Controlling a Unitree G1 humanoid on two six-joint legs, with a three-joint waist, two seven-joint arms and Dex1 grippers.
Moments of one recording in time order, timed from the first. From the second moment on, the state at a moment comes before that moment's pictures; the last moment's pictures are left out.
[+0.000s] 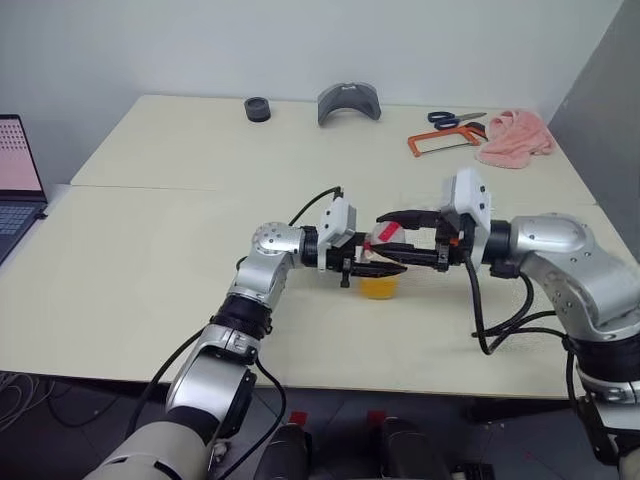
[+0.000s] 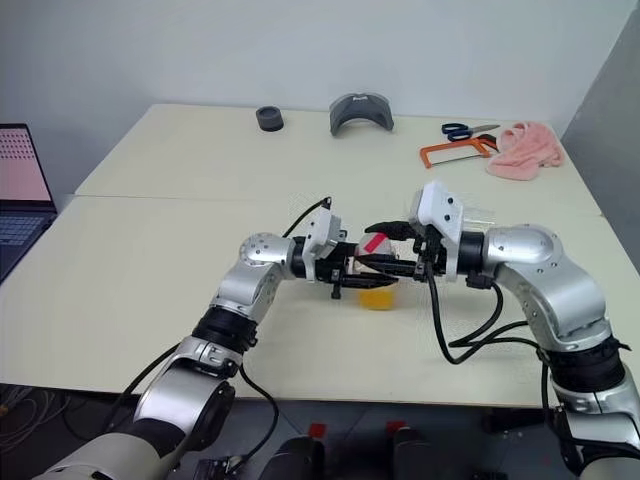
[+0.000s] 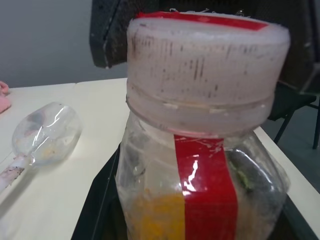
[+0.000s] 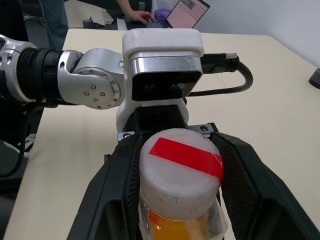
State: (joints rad) left arm -0.82 0.20 -0.17 0.54 -0.26 -0.03 -1.37; right arm -0.61 -0.66 0.09 -0.35 0.51 0.63 0.96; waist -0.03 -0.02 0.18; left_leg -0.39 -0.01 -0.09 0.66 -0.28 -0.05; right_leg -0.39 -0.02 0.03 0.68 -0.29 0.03
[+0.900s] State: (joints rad) left arm -0.77 0.21 -0.16 0.50 -0.27 0.02 -1.30; right arm -0.40 -0.46 0.12 -0.59 0.30 0.60 0.46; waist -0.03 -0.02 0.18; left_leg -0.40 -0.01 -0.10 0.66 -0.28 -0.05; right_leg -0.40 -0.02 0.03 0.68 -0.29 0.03
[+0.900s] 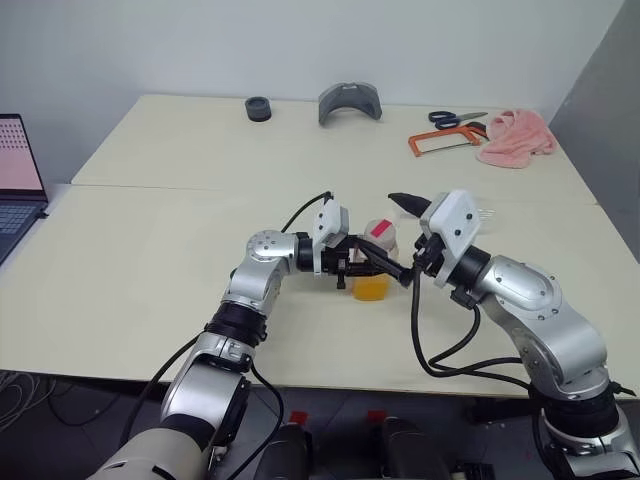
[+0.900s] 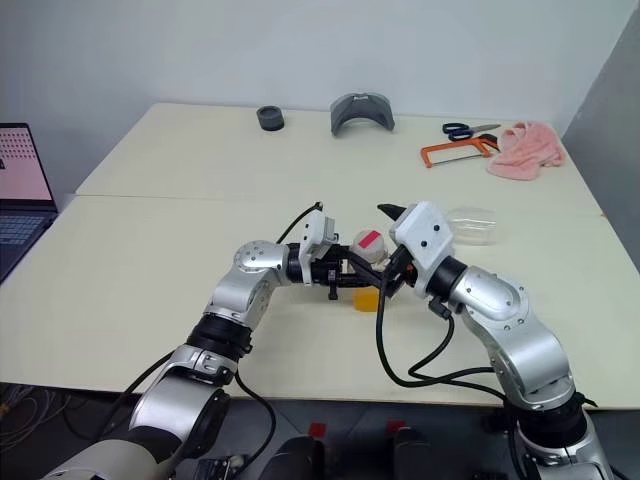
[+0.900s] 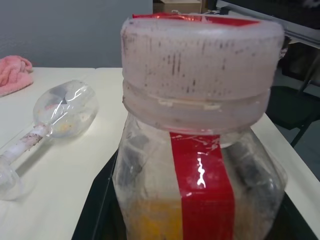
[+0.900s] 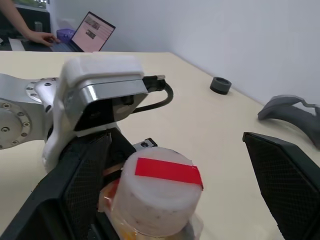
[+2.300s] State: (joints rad) left arm -0.79 0.22 -0.16 0.52 -0.26 -0.05 -1.34; right arm -0.61 -0.62 0.13 -0.29 0.44 0.52 0.99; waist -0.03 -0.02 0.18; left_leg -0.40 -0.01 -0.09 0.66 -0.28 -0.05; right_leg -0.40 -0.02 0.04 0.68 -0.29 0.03
